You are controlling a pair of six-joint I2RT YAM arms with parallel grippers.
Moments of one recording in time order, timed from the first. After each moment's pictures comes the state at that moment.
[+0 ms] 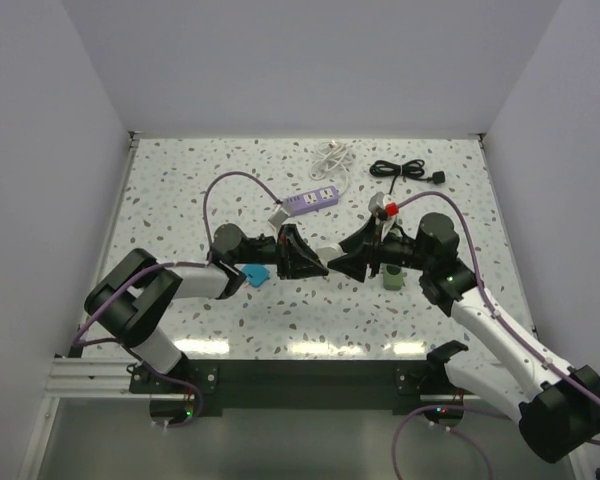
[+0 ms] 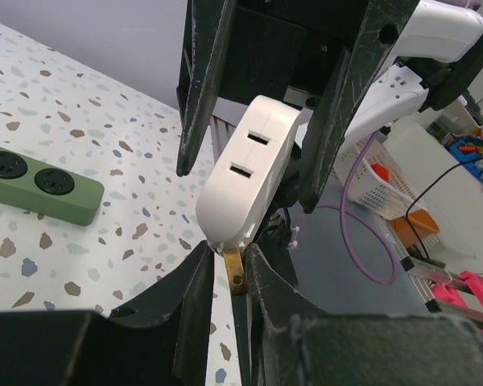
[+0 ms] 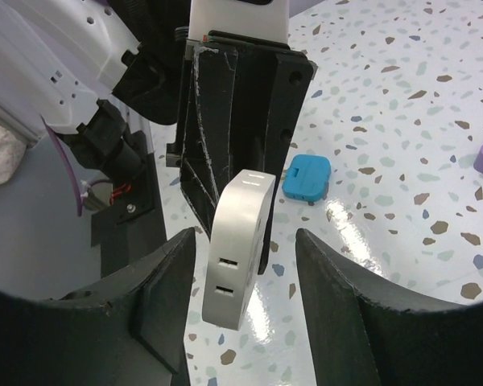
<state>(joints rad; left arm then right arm) -0.63 1.61 0.58 1.29 0.99 -0.81 0.45 0.93 0.64 0.15 -0.83 0.23</state>
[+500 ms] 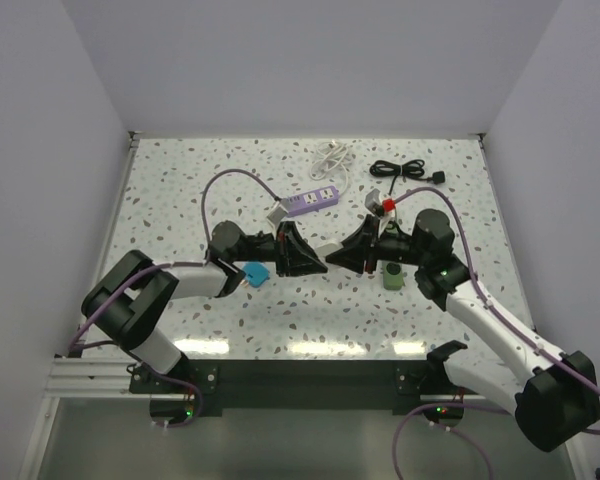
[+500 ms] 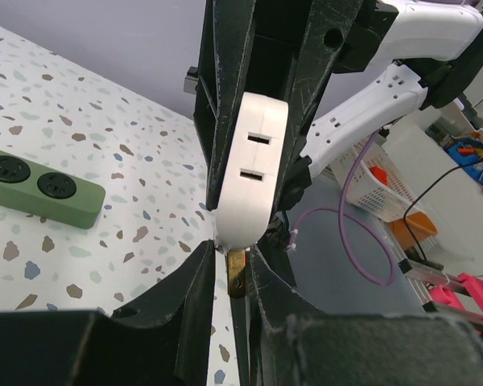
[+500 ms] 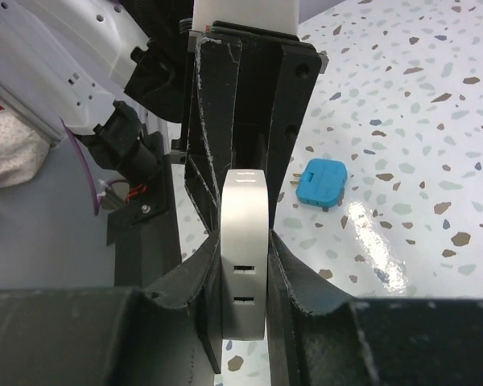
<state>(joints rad) -0.62 1.60 0.60 1.28 1.00 -0.83 0.45 1.00 0.64 0.24 -0.89 0.27</state>
